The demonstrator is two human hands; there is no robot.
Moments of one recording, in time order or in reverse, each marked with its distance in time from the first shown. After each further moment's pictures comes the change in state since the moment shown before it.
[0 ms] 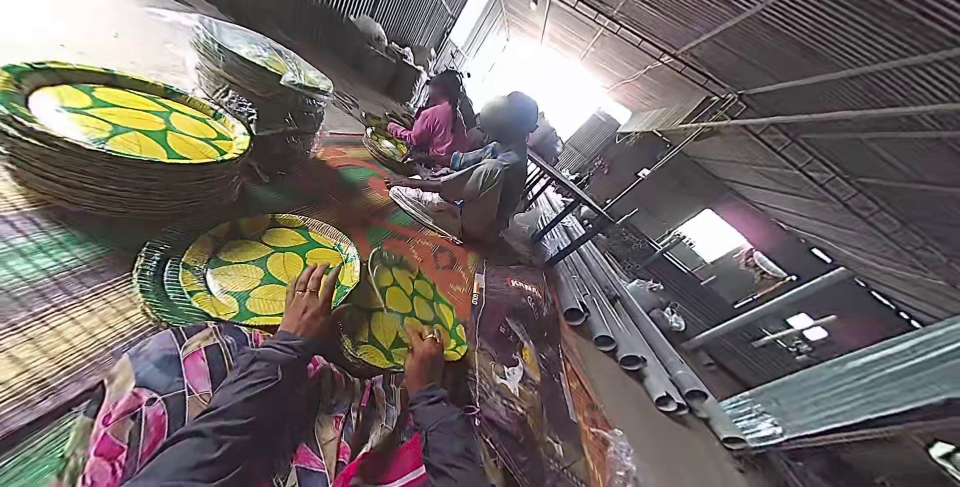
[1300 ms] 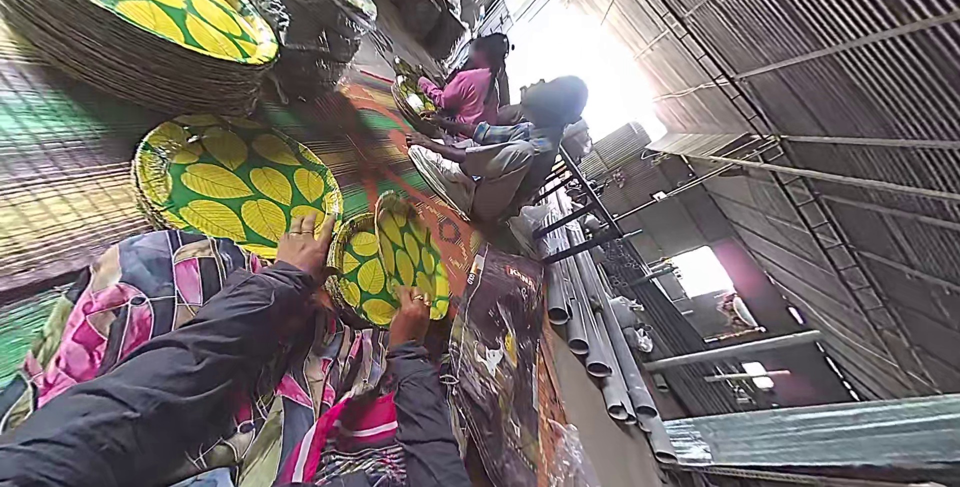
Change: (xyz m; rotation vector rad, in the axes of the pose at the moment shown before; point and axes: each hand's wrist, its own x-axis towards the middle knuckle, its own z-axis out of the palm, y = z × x) left_hand -0.001 -0.006 0.008 0.022 -0.334 -0.407; right_hand 0.003 0.003 0.026 -0.103 0.000 -0.093
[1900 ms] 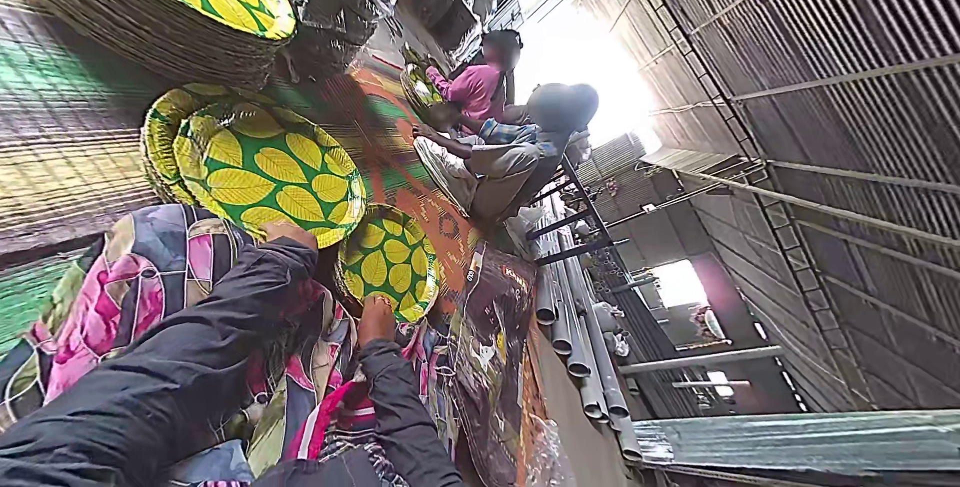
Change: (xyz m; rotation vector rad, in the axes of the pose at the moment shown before) left_hand 0.008 -0.001 -0.006 0.307 -0.539 -0.439; right_hand -0.013 -0.048 0.014 -0.186 -0.905 0.193
